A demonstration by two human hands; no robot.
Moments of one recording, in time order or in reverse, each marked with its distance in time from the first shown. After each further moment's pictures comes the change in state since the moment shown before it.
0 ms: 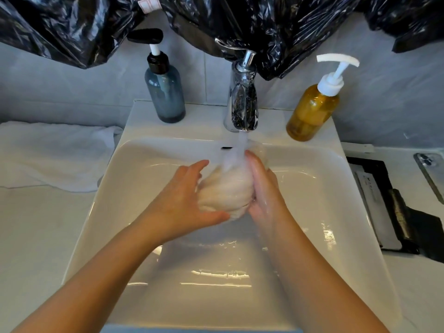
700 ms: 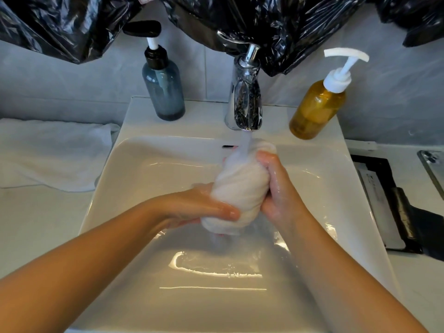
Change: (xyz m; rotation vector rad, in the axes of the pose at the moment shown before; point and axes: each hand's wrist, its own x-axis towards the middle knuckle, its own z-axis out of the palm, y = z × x) left_hand 0.034 -0.009 0.012 -0.784 -0.580 -0.168; right_hand 0.012 -0.009 -0.013 -0.021 -0.158 -0.036
